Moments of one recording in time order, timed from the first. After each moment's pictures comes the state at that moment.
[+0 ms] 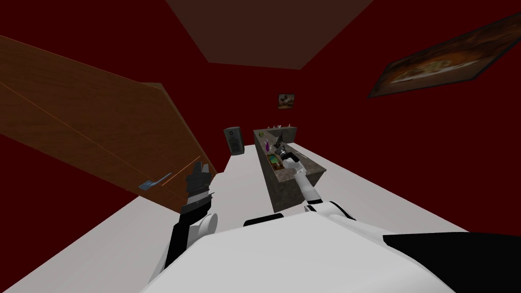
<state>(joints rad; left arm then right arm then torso) 0.49 0.00 0.04 -2.23 0.10 -0.46 -0.16 -0.36 -0.18 -0.12 -1.51 -0.41 0.24 -0.50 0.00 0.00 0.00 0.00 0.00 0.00</state>
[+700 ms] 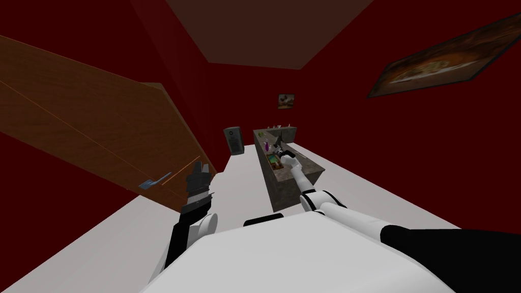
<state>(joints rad) 0.49 0.00 0.04 -2.23 0.10 -0.46 -0.16 -0.50 -0.19 -0.14 -1.31 -0.49 0.34 -0.60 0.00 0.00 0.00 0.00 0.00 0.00</state>
